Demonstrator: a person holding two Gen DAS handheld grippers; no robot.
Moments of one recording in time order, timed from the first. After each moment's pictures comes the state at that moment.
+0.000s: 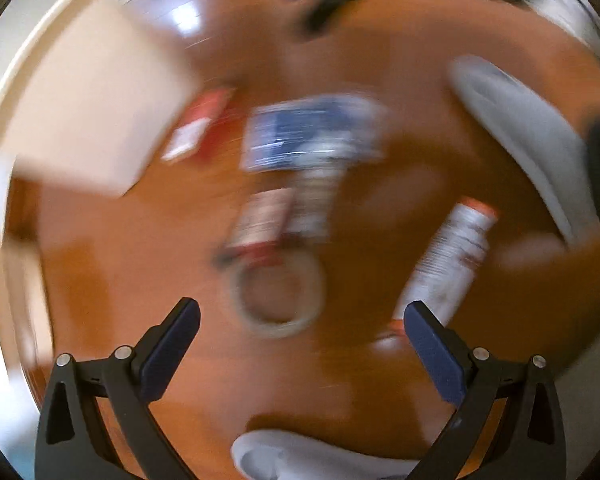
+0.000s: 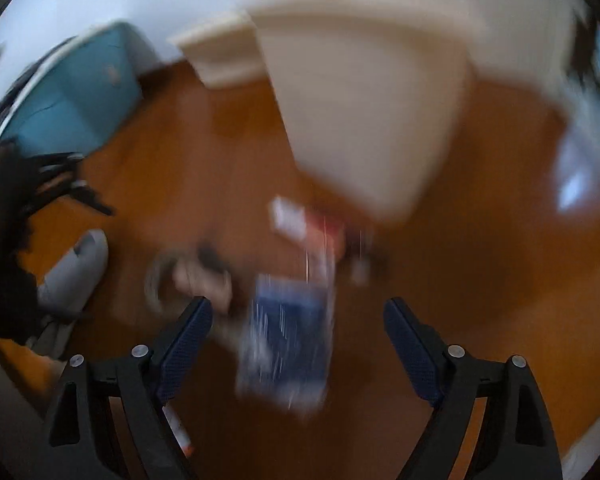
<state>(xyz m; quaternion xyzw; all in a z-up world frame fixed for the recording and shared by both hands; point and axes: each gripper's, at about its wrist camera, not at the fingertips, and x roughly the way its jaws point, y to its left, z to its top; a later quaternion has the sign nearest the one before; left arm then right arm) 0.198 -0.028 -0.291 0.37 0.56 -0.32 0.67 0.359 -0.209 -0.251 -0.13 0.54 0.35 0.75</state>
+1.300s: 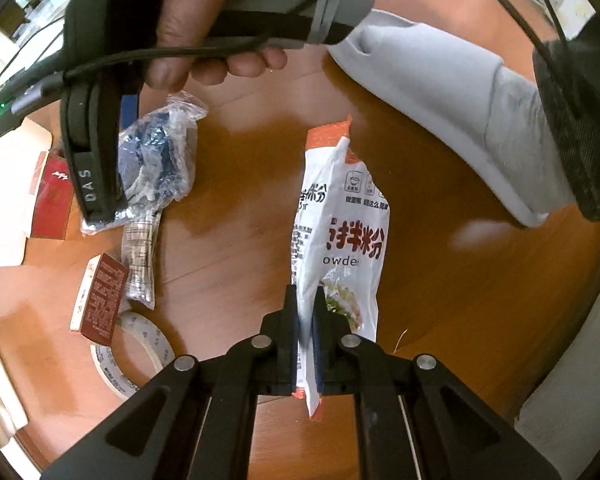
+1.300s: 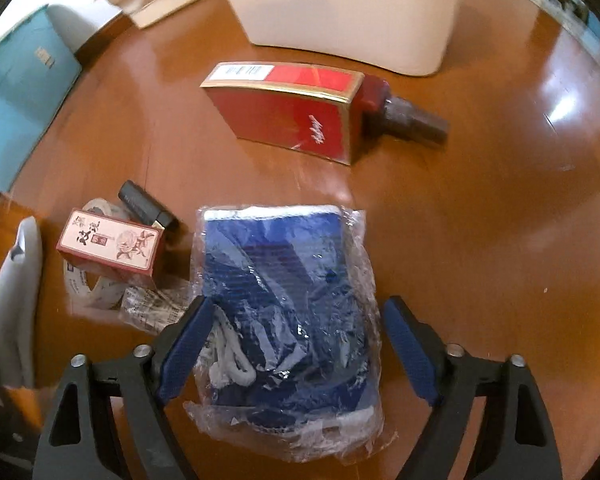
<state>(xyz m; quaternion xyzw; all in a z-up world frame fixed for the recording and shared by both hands) 0.161 -0.105 -0.340 0.36 0.57 -0.40 0.62 0.362 -0.166 -0.379 -0.13 0.61 0.29 0.72</state>
